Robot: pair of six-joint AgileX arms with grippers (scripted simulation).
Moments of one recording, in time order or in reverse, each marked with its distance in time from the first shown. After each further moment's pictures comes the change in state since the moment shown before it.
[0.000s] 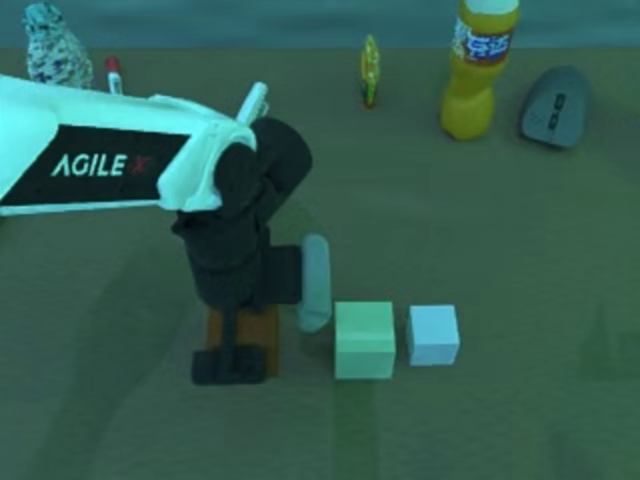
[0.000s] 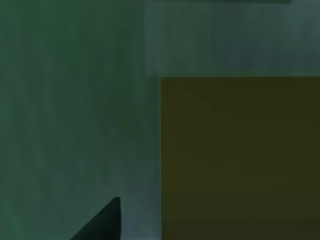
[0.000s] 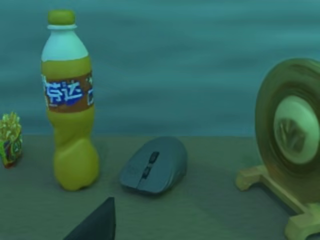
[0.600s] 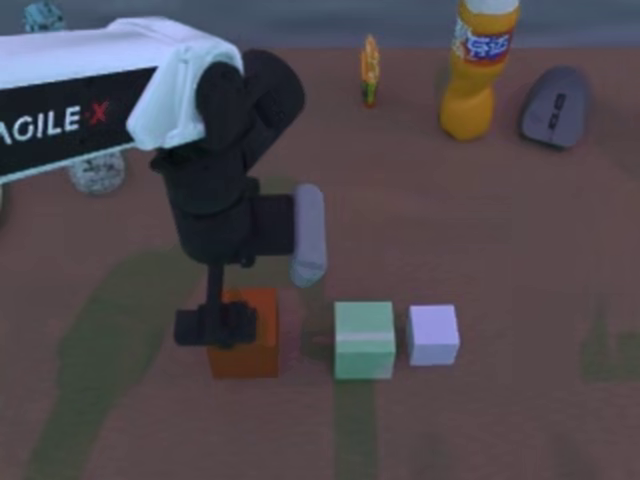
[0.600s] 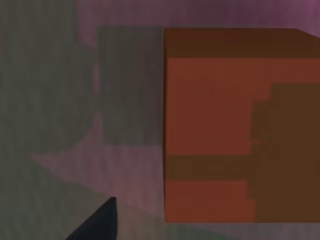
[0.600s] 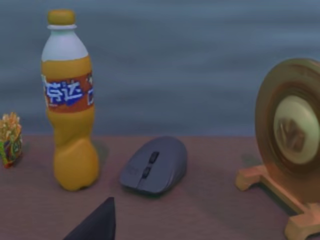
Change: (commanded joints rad) left arm 0.021 -0.093 0.150 -0.246 -0.001 -0.001; right arm 0.000 0.000 0.000 0.000 0.000 0.000
